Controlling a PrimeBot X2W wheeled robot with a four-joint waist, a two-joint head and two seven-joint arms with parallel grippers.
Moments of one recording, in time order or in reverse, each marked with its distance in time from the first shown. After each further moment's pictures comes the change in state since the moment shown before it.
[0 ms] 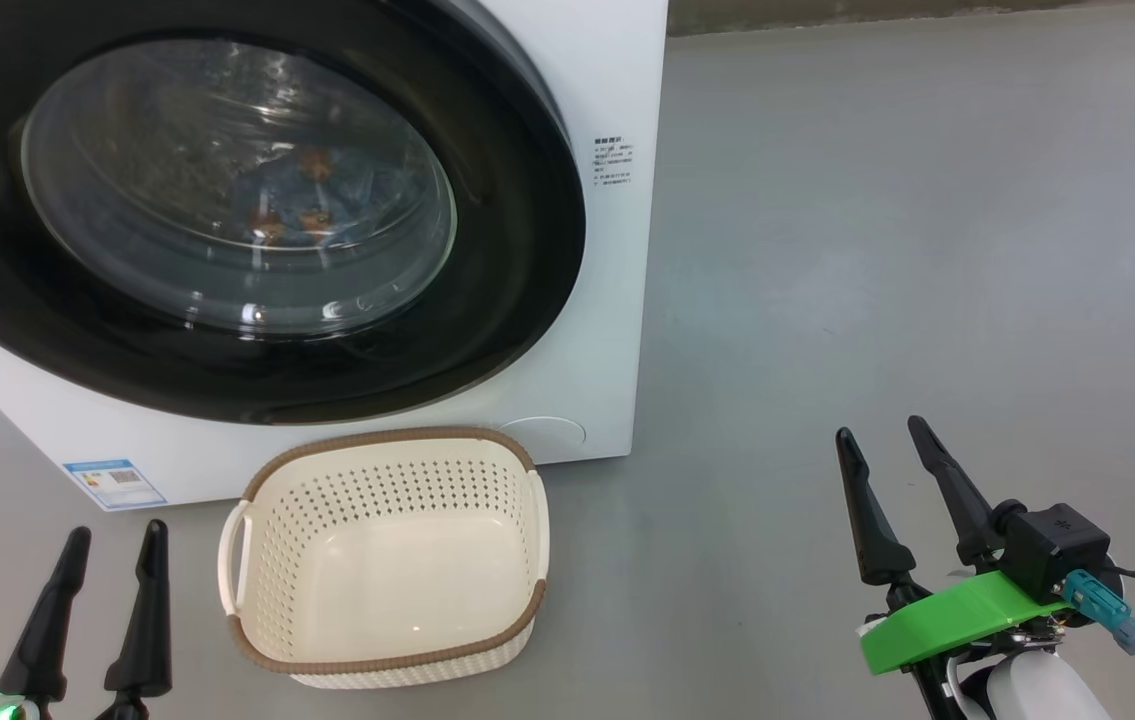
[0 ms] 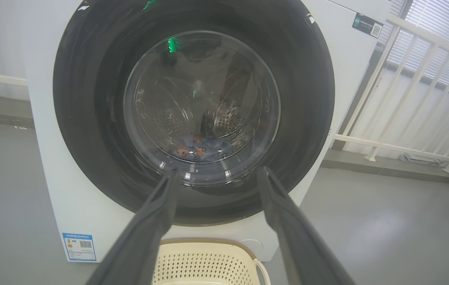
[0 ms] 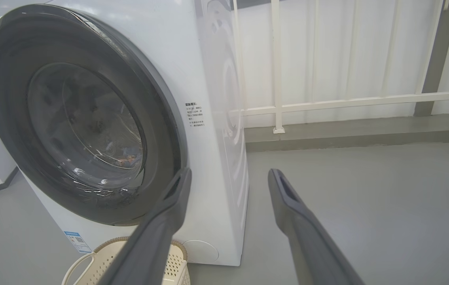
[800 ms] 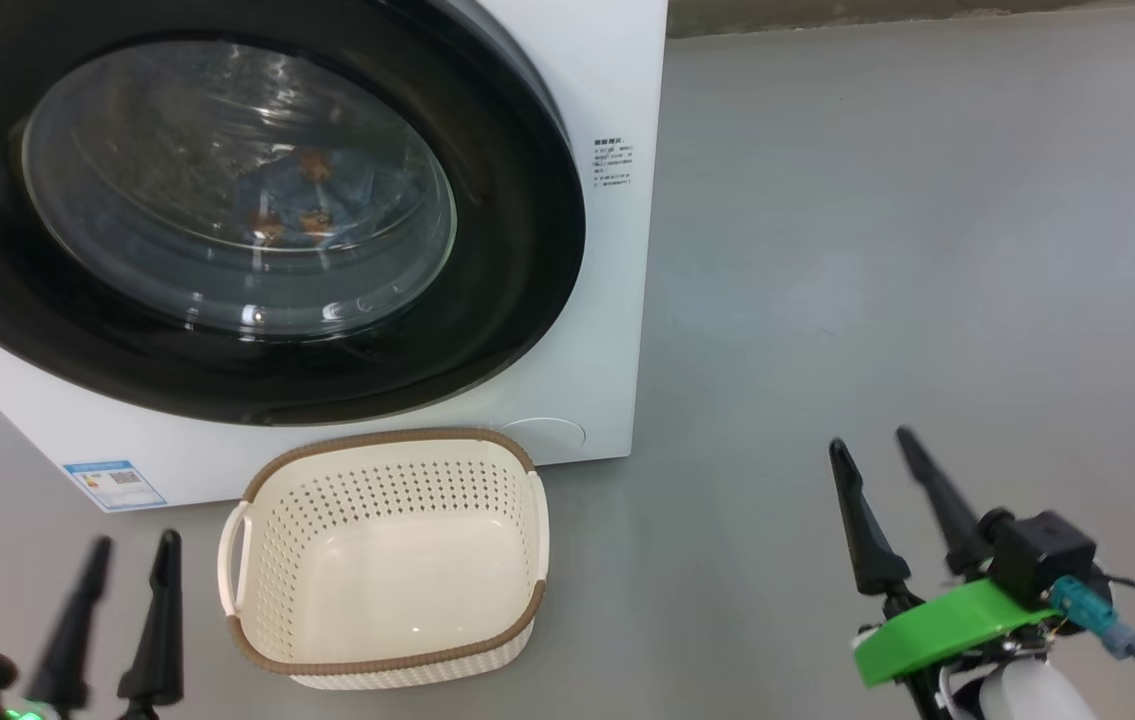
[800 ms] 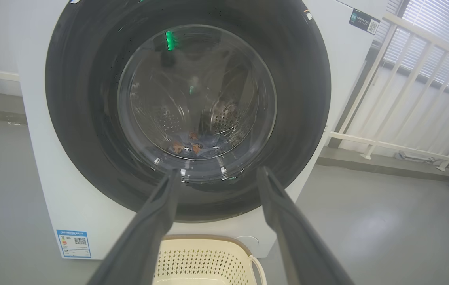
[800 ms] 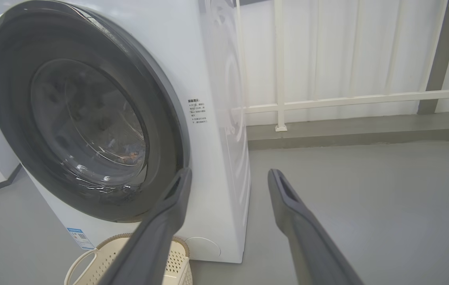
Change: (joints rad) left arm 0.000 0.003 -0.021 0.004 -0.010 0.000 0.000; right arm 0.001 0.001 0.011 0.010 0.000 0.000 0.000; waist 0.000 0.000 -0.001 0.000
